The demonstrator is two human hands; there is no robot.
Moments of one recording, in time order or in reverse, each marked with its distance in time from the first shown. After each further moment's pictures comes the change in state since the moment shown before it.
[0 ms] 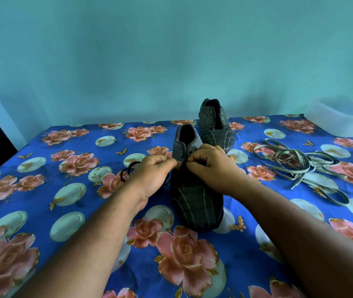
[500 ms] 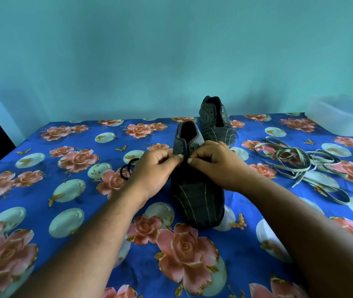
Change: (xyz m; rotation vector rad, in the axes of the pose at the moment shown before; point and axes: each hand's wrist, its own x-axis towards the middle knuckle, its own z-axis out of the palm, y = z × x) left_hand 0.001 -0.008 -0.001 0.114 -0.020 0.205; right_hand 0.003 0.011 -0.007 -0.024 -0.020 -0.078
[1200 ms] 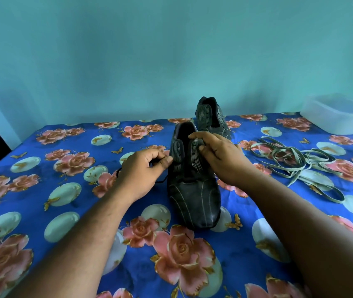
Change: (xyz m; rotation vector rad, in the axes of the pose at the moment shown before) left_hand 0.012 -0.021 -0.019 0.176 0.021 0.157; right_hand 0.005 0.025 -0.007 -0.076 0.137 -0.050
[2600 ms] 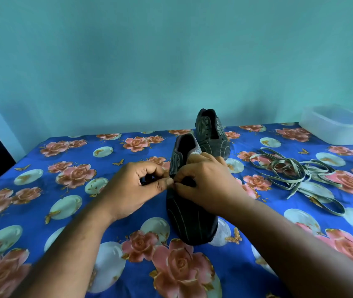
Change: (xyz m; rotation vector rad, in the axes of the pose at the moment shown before) left_hand -0.028 0.047 -0.033 -0.010 -0.191 0.138; right_hand -0.018 -0.055 0.002 -0.222 -0.020 -0.171
